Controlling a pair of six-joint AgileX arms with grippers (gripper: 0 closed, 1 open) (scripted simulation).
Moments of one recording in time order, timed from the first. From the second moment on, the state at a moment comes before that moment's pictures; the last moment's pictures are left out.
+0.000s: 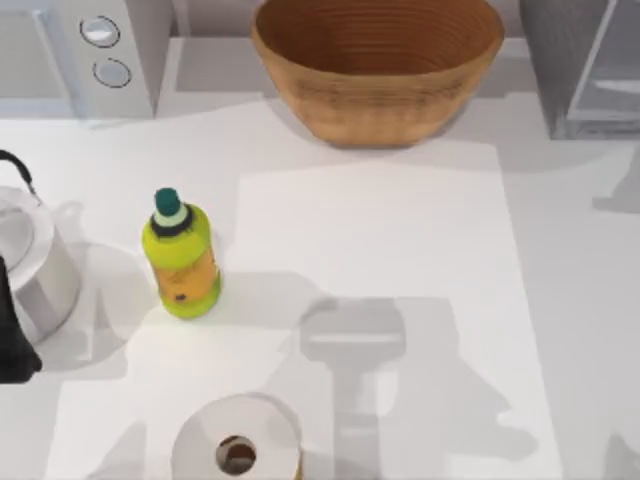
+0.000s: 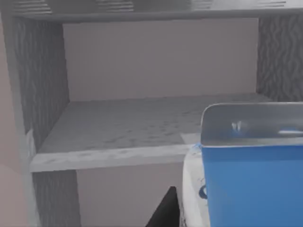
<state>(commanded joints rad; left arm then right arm) 0.00 0.00 0.00 0.00 0.00 0.00 -0.21 0.95 0.64 0.47 -0.09 0.06</state>
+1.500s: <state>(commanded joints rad) 0.00 0.00 0.00 0.00 0.00 0.00 -0.01 0.15 0.03 0.13 -0.05 0.00</state>
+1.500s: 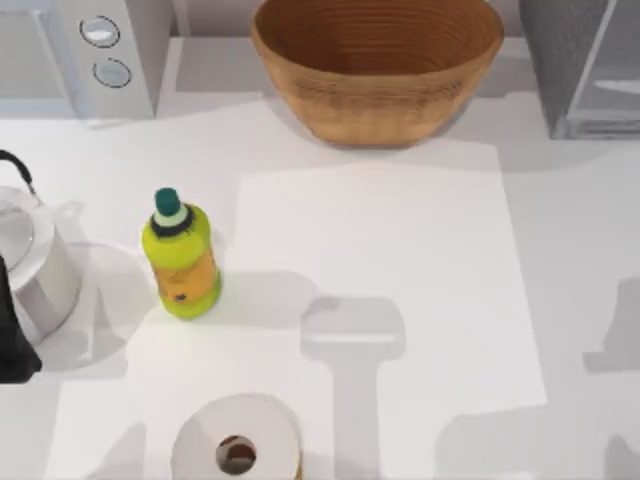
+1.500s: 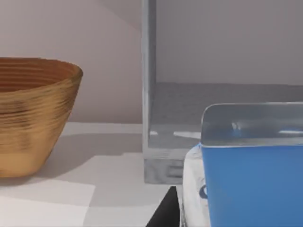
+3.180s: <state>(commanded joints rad) 0.00 0.00 0.00 0.00 0.00 0.00 -0.08 2.19 0.41 1.80 -0.82 0.02</state>
